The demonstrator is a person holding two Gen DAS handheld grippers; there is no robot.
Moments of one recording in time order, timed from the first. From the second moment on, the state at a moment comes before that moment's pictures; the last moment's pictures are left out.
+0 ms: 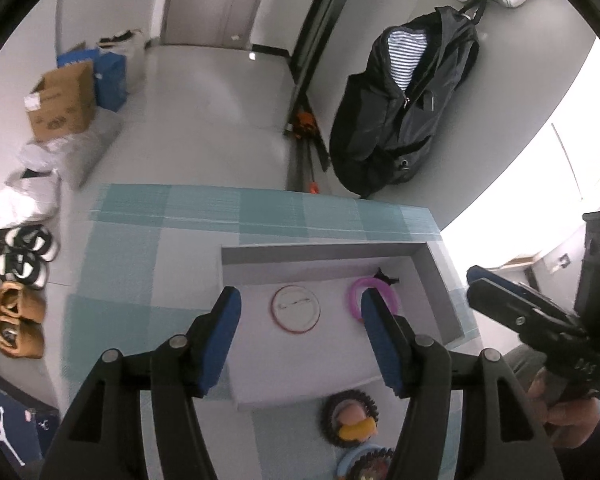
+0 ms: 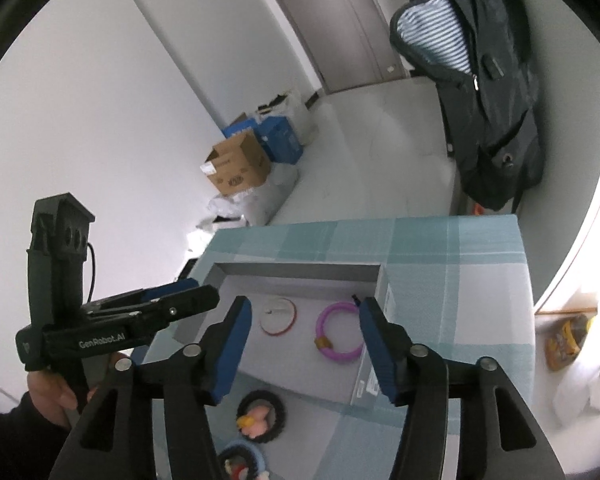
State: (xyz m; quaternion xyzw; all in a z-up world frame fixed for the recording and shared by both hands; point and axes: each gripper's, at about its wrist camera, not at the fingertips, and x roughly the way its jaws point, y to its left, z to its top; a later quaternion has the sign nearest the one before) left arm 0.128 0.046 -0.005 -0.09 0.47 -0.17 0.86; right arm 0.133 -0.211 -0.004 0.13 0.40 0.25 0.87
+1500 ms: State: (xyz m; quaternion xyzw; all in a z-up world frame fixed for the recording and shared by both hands) left arm -0.015 -0.004 -0.030 -0.04 0.50 -0.17 0.85; right arm 0.032 -0.236 -0.005 0.13 0.37 0.24 0.89
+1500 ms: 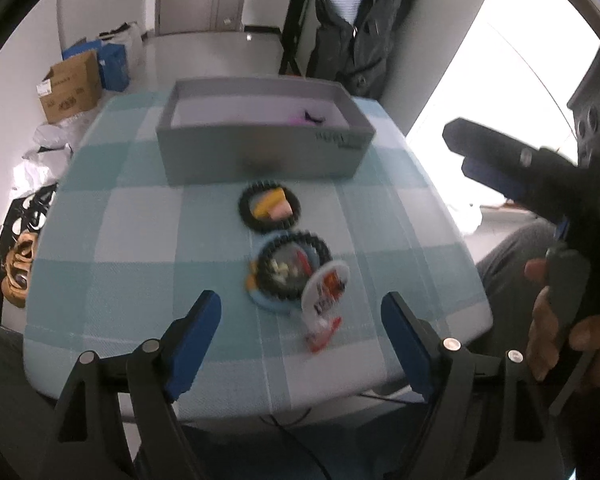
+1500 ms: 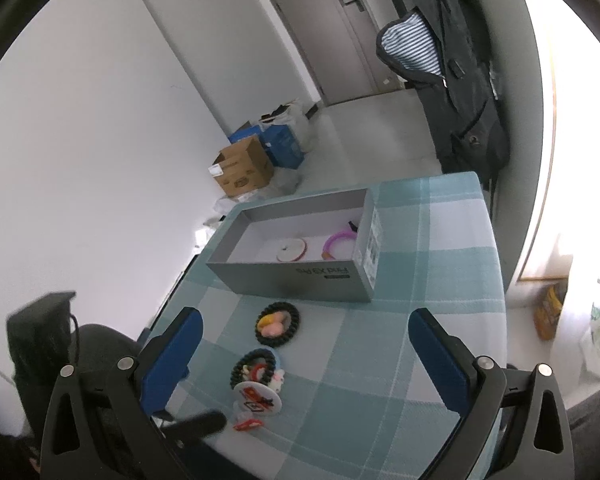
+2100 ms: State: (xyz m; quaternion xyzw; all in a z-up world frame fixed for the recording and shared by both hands) left arm -0.019 -0.017 -0.056 -0.01 0.55 -0.16 0.82; right arm 0.031 -0.229 -0.017 0.13 0.40 0.25 0.87
